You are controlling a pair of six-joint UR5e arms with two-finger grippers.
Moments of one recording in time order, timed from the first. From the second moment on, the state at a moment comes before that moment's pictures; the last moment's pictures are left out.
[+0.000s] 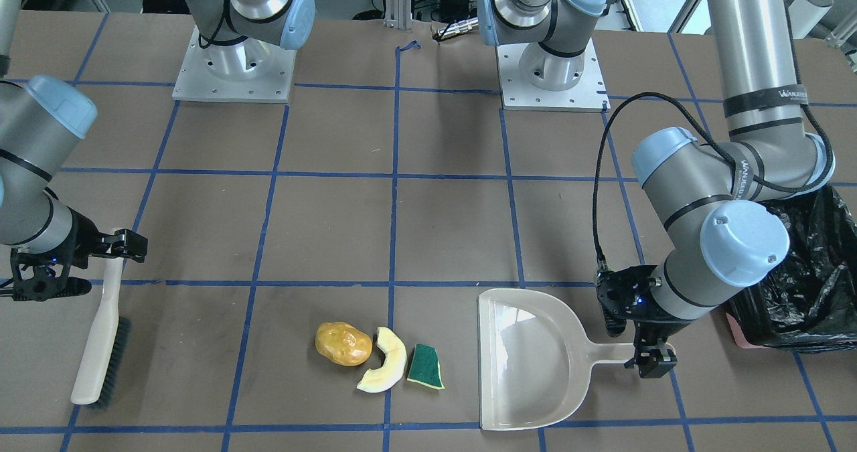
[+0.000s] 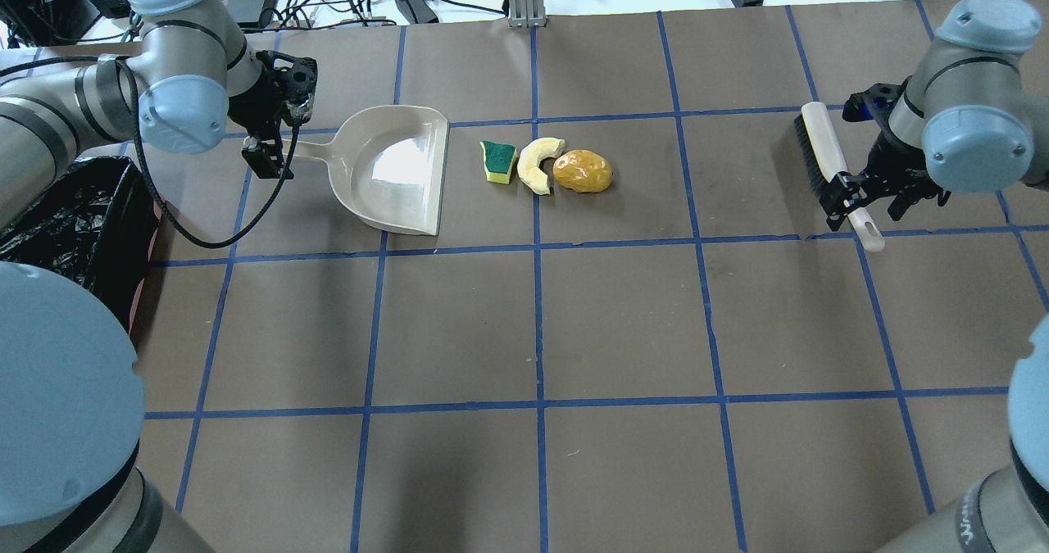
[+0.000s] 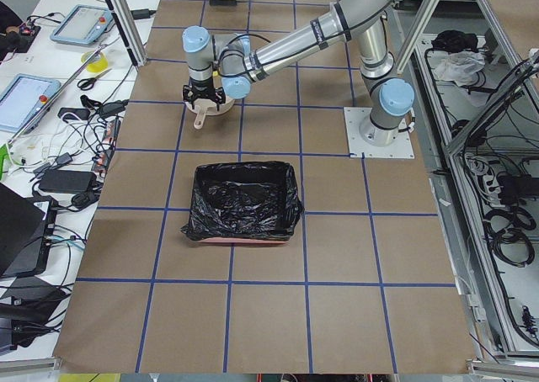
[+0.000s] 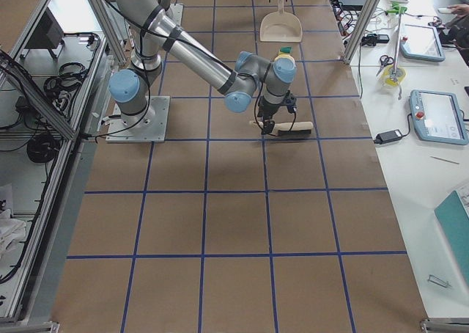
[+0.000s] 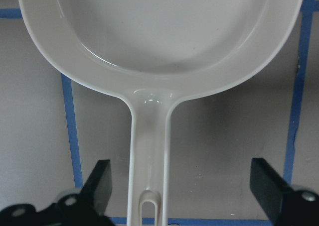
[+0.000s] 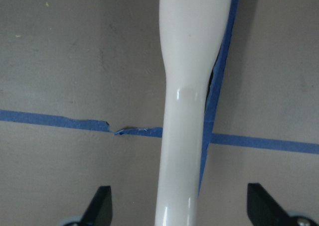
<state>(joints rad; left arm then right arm) -1.40 -2.07 -1.55 -1.04 1.58 1.74 1.21 -1.21 1.80 -2.03 -1.65 -0.49</state>
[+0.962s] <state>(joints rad) -1.39 -2.13 -1.53 -1.03 1.57 1.76 1.19 -1.20 1.80 -2.03 -1.64 -0.47</state>
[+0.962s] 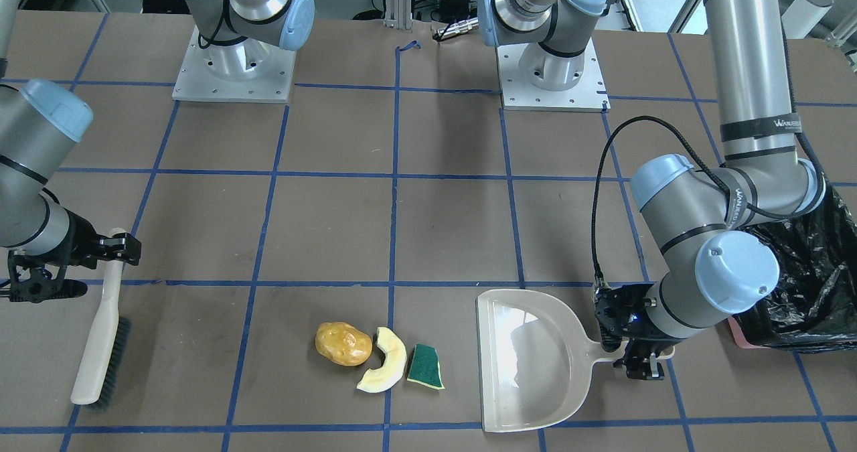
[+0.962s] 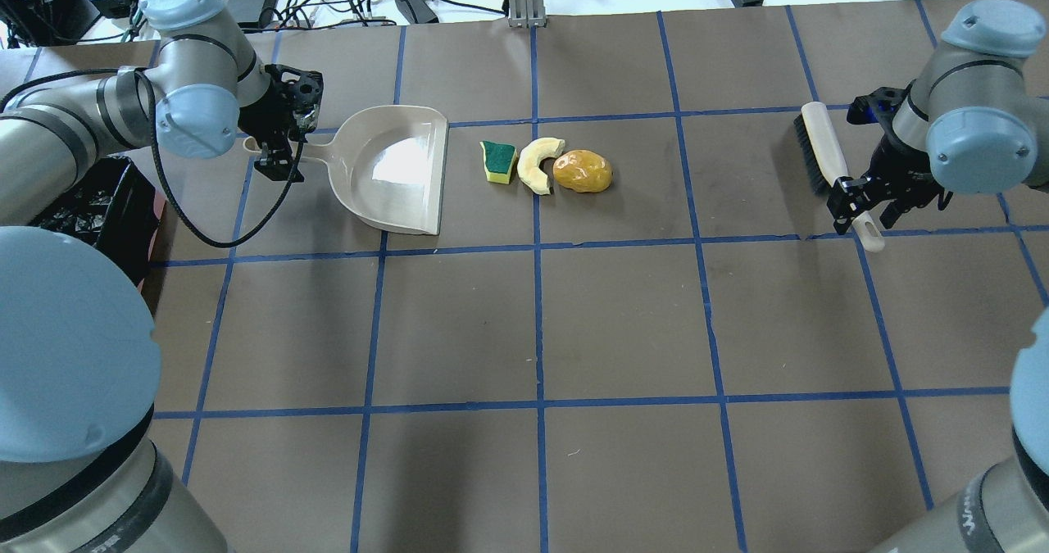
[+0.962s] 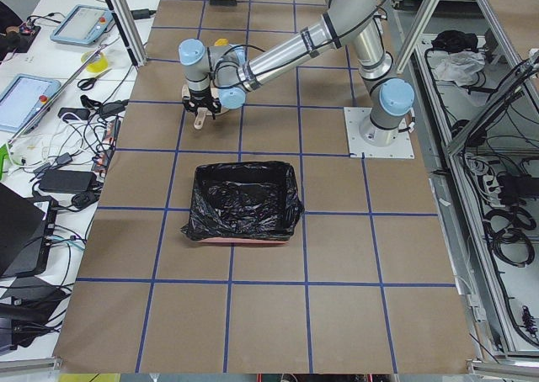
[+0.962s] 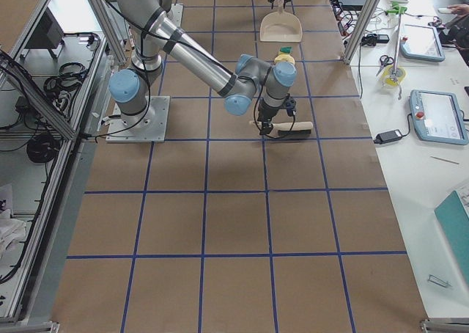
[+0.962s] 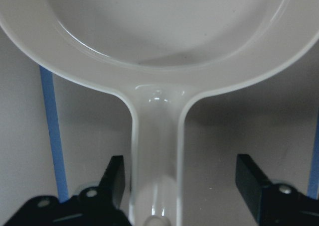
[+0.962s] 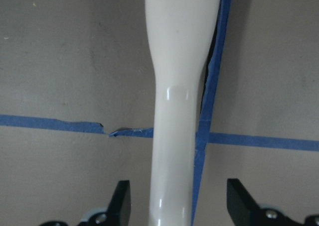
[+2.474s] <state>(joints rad) -1.41 -2.14 -1.50 -1.06 1.63 1.76 1.19 -1.20 1.79 -2.02 -1.63 -0.47</state>
